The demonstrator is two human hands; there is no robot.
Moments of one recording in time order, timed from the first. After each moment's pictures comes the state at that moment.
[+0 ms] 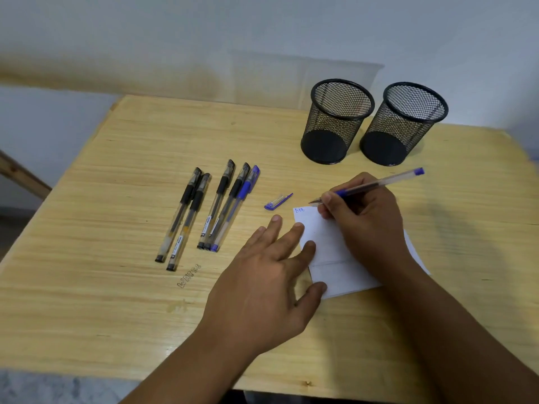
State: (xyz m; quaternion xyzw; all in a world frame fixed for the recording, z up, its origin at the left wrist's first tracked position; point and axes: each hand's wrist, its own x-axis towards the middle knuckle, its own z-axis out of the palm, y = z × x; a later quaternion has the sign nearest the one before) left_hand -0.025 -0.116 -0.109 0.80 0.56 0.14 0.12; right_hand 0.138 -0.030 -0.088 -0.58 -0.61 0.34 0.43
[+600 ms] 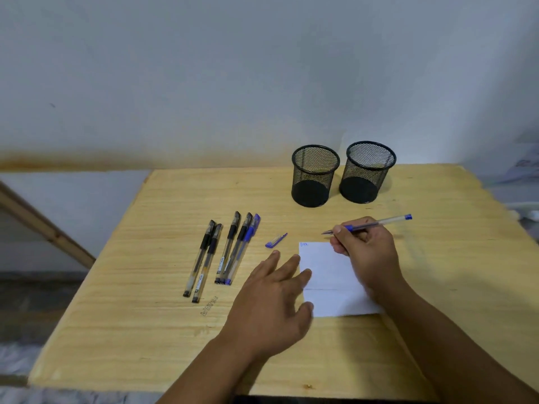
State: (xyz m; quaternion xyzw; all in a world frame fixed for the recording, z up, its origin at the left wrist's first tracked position) left_hand -0.025 -0.115 -0.090 0.80 0.56 0.12 0.17; right_hand 0.159 -0.044 -0.074 -0.61 -0.43 0.43 0.51
